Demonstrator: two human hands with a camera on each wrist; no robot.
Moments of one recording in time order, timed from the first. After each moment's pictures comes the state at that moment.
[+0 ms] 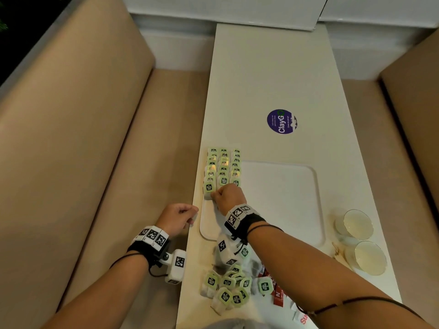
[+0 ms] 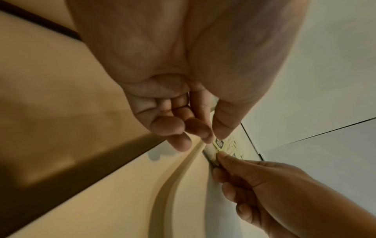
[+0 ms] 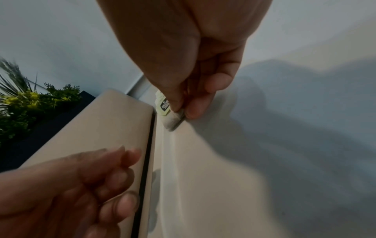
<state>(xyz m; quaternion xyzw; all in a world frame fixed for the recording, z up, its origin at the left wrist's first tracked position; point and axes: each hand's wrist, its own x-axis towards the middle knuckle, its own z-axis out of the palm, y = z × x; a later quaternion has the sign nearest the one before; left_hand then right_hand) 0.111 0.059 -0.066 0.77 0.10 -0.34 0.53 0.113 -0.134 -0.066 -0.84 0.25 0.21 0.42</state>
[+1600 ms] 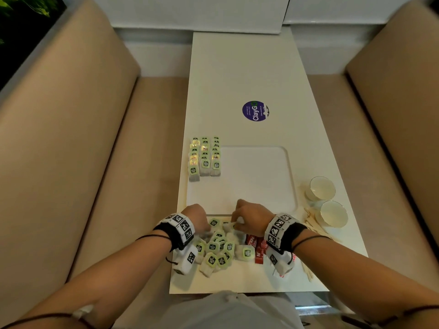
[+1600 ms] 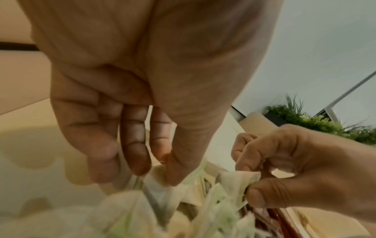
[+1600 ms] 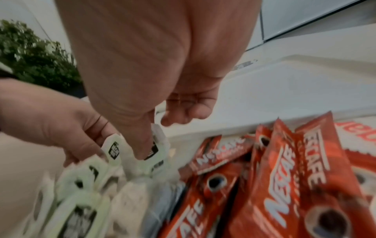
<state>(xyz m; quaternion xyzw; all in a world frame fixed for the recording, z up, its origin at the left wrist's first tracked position) 0.032 -0.012 -0.033 0.88 -0.16 -0.43 0.09 -0.052 -0.216 -0.034 -0.94 -0.08 0.26 0.20</state>
